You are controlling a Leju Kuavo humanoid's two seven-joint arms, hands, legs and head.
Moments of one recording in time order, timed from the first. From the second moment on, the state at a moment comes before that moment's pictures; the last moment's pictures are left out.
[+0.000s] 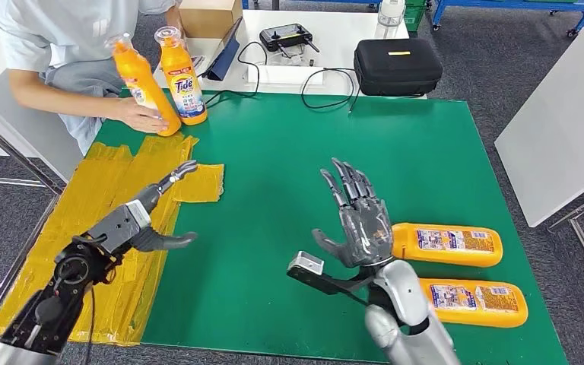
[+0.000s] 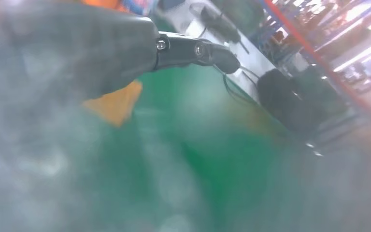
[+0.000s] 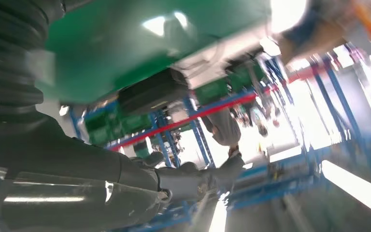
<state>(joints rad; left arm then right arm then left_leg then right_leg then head) -0.32 0.28 -0.32 -1.36 -0.12 -0.26 -0.36 -0.14 -0.09 0.40 -1.48 1.13 -0.39 -0.06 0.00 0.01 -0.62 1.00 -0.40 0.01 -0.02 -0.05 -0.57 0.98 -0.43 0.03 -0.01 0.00</state>
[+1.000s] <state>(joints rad) -0.23 0.09 -0.24 -1.27 -0.01 -0.31 -0.42 -0.27 -0.63 0.19 -1.33 0.78 0.09 -0.25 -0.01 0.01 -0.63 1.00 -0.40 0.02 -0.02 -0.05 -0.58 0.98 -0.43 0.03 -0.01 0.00</state>
